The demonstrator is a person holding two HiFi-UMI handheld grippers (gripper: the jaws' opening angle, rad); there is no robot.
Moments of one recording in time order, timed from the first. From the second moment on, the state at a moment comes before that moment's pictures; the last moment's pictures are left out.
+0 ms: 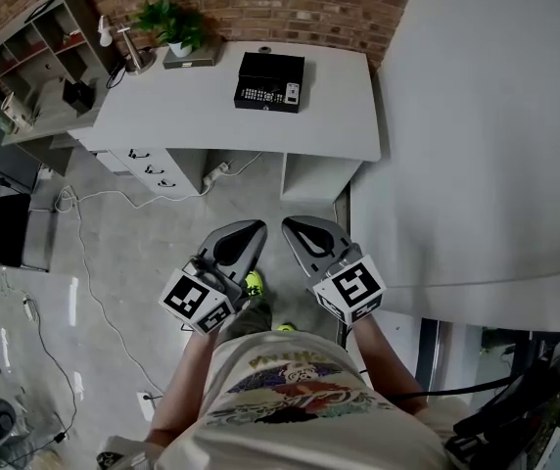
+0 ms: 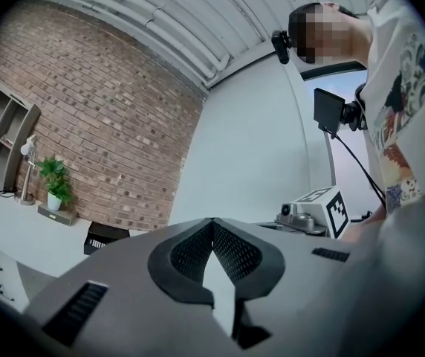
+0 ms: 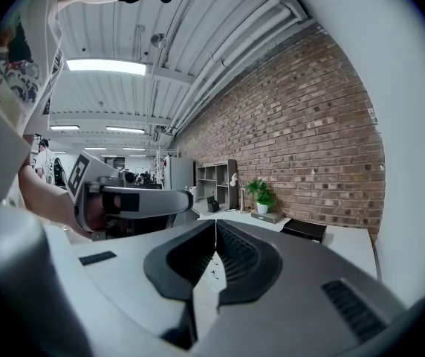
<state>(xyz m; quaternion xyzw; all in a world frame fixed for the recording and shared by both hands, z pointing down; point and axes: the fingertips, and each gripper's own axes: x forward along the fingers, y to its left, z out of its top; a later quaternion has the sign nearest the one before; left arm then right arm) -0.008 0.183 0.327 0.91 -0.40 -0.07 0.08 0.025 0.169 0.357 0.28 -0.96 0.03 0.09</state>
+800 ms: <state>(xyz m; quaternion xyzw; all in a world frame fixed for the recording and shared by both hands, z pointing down) -0.064 0.057 0.322 0.93 -0.34 -0.08 0.09 -0.049 0.051 0.350 0.32 -0.94 0.03 0.09</state>
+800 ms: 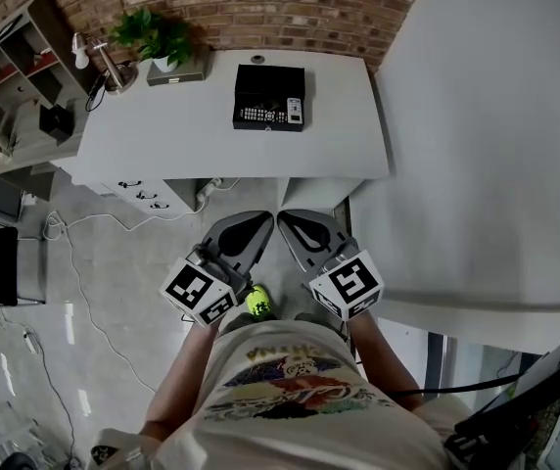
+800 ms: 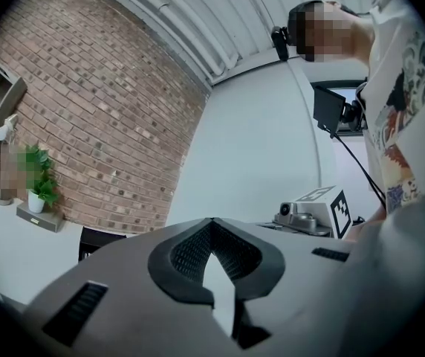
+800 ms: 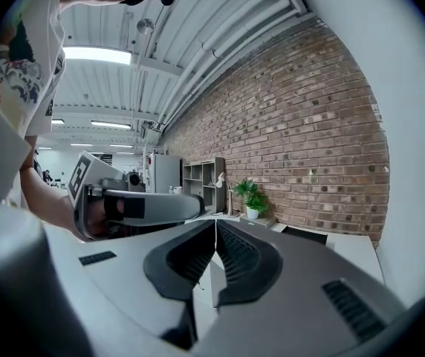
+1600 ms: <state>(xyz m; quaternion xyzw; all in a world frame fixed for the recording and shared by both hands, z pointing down) -0.090 0.003 0.333 0.93 -0.35 -0.08 0.10 -0.056 -0.006 0.365 0.35 -0.93 0.03 0.12</state>
